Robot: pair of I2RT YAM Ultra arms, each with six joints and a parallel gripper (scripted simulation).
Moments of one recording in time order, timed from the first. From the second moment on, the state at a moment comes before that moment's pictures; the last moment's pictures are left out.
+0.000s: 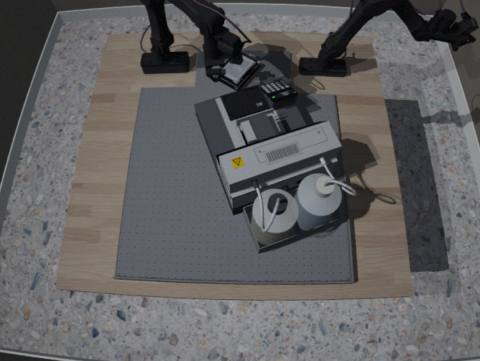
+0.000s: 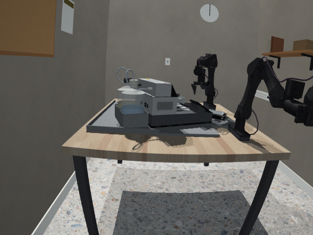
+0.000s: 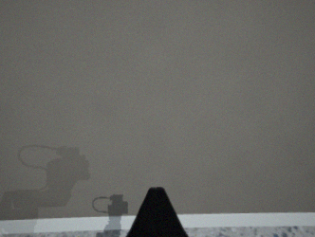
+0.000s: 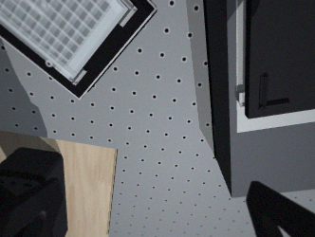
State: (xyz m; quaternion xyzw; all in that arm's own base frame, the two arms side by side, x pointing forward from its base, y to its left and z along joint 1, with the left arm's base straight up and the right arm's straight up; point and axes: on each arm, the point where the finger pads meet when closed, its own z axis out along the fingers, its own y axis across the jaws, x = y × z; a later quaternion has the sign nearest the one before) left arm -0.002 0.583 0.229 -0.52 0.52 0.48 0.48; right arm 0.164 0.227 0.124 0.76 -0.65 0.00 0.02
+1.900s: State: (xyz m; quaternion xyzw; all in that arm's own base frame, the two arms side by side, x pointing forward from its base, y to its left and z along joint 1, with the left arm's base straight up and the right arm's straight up) left arm -0.002 0.583 0.229 -0.52 0.52 0.48 0.48; right arm 0.046 0.308 0.093 0.96 -0.29 0.00 0.01
